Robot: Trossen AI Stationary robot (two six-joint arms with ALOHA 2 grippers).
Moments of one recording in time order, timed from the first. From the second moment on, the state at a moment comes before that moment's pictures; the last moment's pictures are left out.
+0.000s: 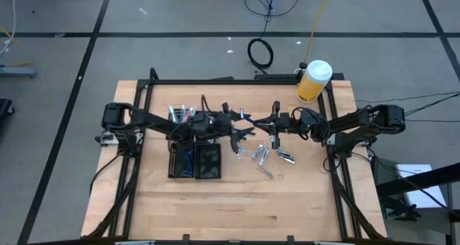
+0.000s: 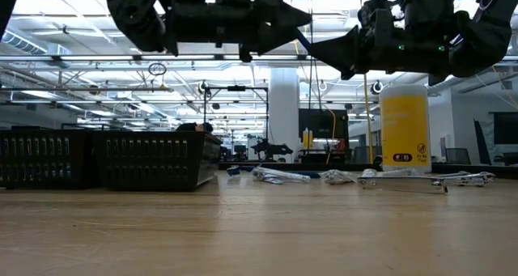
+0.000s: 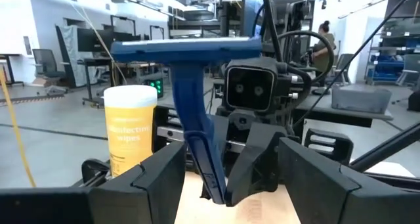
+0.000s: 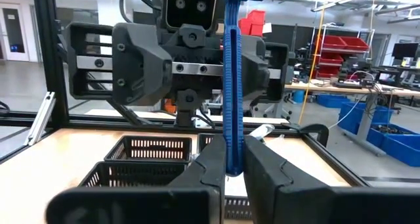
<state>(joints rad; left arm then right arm) 0.03 1.79 0.91 1.04 -0.15 0.02 -0.22 1.39 0.32 1.21 -0.19 -0.05</state>
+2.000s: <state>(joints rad) -0.30 1.20 0.90 -0.92 -0.21 -1.32 -0.26 1.39 0.32 0.92 -0.13 0.00</state>
